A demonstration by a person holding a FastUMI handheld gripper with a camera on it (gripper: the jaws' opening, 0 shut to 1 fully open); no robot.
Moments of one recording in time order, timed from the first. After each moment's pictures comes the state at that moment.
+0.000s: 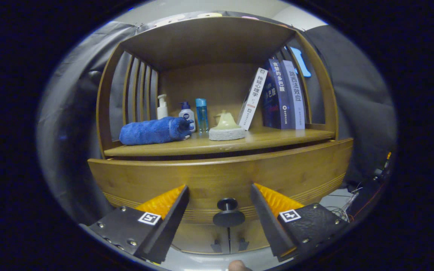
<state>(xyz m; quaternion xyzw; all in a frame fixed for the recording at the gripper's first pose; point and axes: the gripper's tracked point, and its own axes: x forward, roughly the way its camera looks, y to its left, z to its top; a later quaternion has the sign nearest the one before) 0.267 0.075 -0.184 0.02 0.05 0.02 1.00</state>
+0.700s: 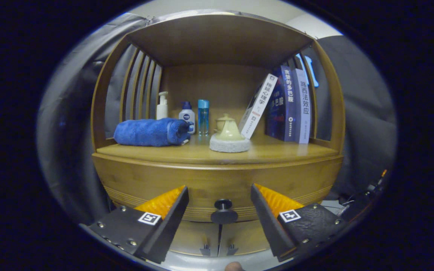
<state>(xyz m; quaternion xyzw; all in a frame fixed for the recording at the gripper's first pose) 0.268 0.072 -0.157 -0.02 0.05 0.01 1.00</state>
